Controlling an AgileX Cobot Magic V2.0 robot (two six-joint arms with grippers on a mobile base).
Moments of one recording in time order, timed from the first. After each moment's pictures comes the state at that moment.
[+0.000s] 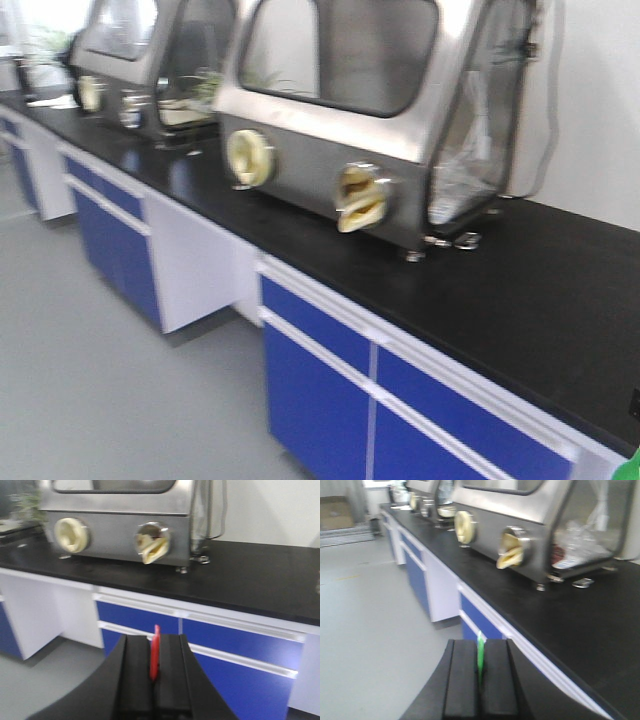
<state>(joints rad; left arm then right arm) -0.17 0.51 -0.50 -0.97 0.29 0.97 0.18 0.60 -0.52 0.68 0.18 -0.66</state>
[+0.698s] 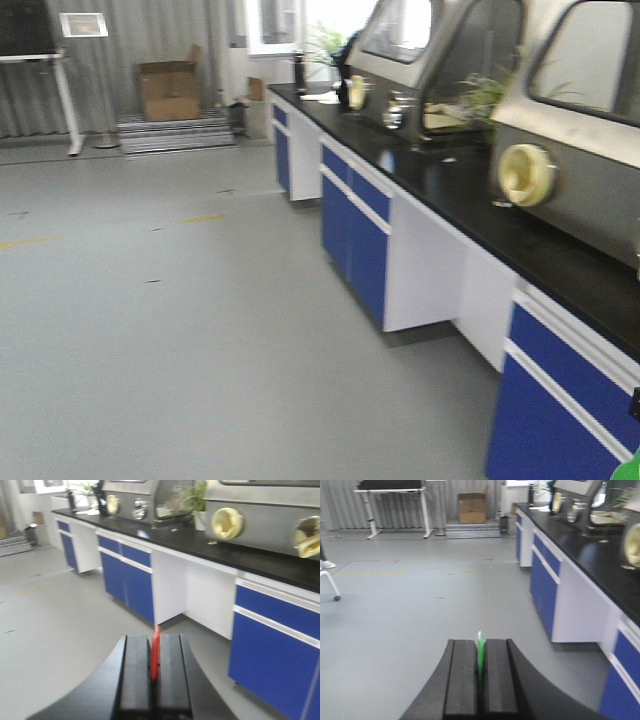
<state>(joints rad) -0.17 0.51 -0.50 -0.97 0.29 0.97 0.18 0.60 -0.52 0.68 0.18 -0.66</state>
